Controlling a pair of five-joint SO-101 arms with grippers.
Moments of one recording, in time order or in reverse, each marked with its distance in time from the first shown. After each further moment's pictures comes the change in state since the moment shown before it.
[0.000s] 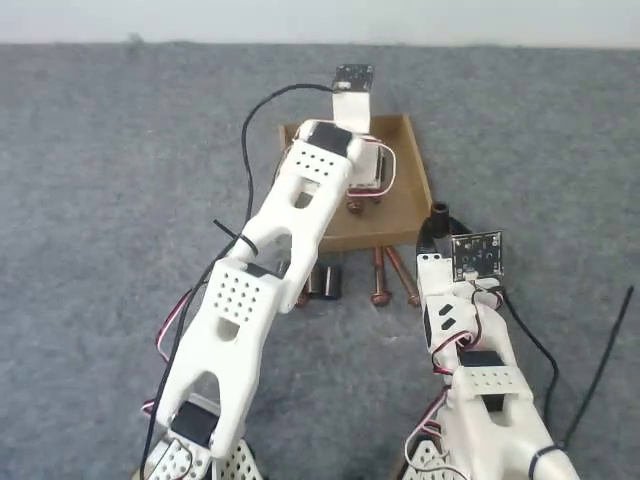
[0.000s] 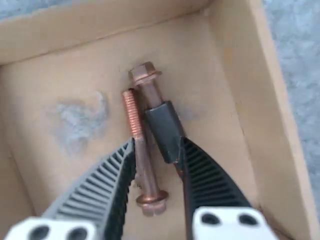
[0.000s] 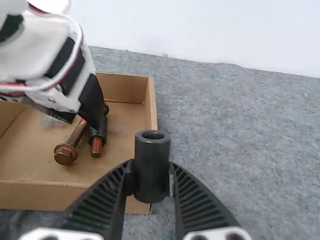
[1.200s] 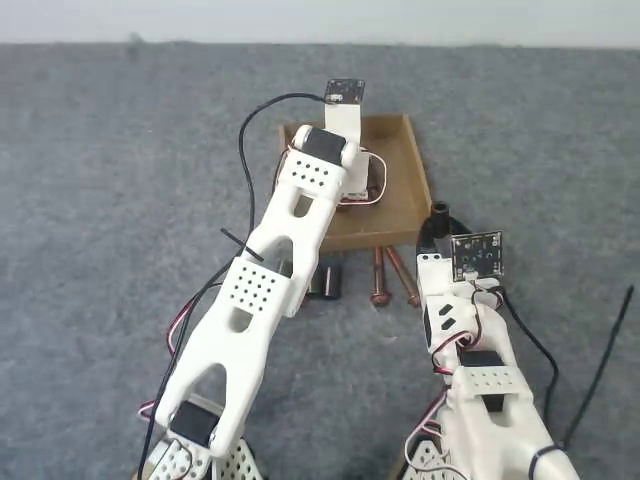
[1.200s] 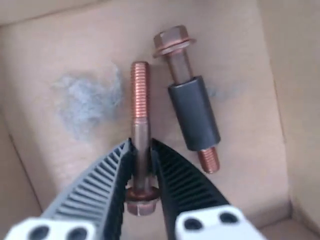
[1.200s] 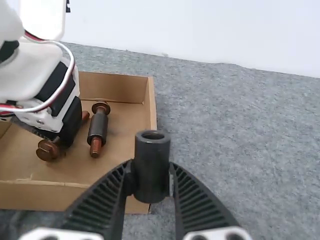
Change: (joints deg) left arm -1.1 18.5 -28.9 16.6 -0.1; right arm 0.0 0.0 0.0 0.0 0.0
